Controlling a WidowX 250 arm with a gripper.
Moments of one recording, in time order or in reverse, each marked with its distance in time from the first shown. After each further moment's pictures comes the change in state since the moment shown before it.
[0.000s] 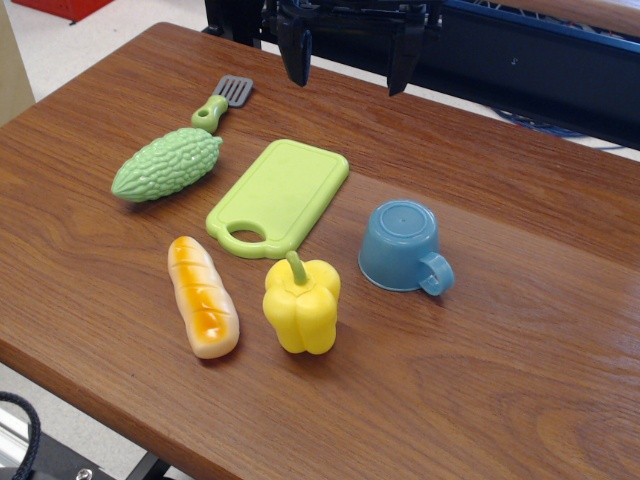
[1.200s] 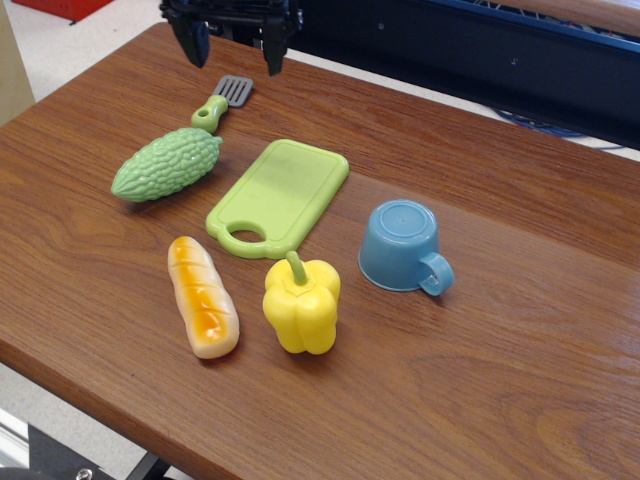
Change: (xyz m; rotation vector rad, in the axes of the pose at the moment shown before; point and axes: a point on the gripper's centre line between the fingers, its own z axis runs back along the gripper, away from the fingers) arm 0.068 0.095 -0.061 -0.009 -0.031 -0.057
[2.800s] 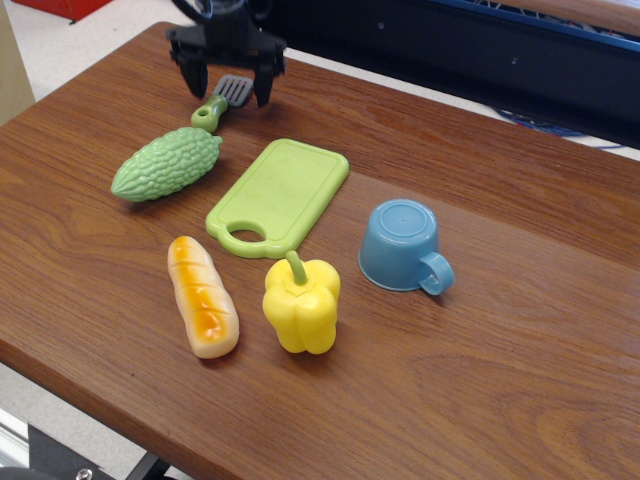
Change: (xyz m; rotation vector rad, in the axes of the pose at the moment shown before) arm 0.040 0.029 -0.091 0.060 -0.025 0.048
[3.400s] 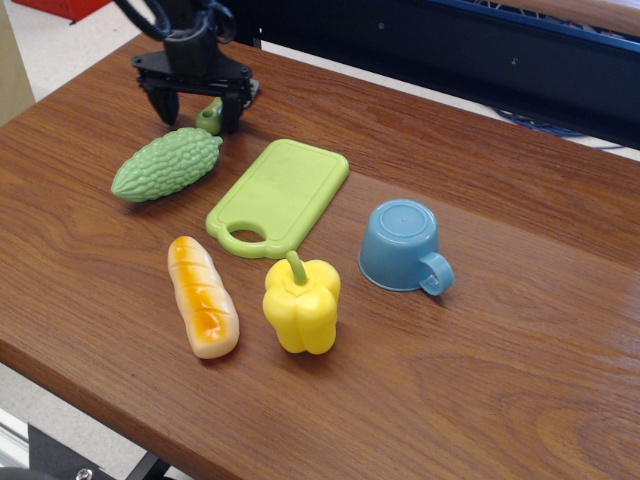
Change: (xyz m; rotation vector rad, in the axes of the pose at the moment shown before) arm -0.029 0.022 -0.002 -0.019 0.001 -0.028
